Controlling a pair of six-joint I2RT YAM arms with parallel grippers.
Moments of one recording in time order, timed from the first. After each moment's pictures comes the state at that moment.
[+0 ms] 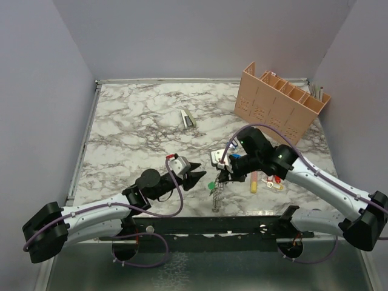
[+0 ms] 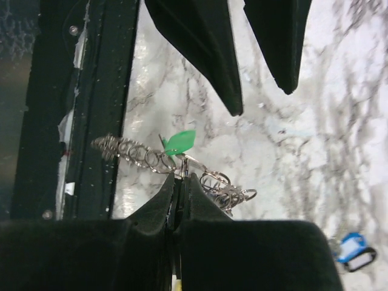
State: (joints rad) left arm -1.04 0.89 0.27 0.63 0.05 -0.05; right arm 0.80 1.10 0.92 -0.66 -0.64 -0.65
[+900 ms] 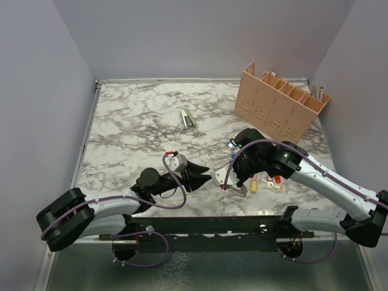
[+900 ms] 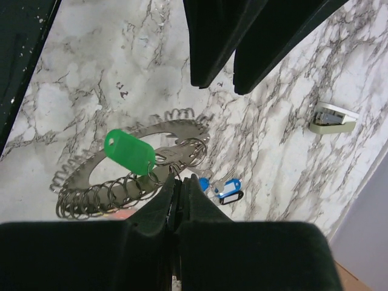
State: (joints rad) left arm -0.92 1.11 0.21 1.06 0.30 -0.26; right arm 0.91 1.14 1.16 -0.99 -0.30 -1.22
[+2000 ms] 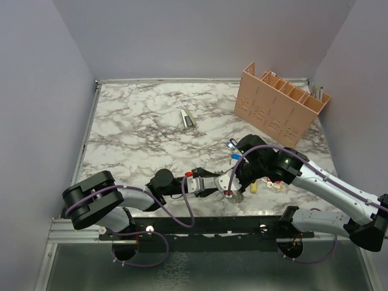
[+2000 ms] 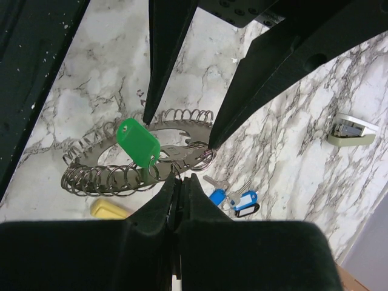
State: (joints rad) left arm -1.02 1.41 0.26 1.28 0.46 0.19; right arm 0.91 1.08 1.05 -0.95 -0.35 -1.23
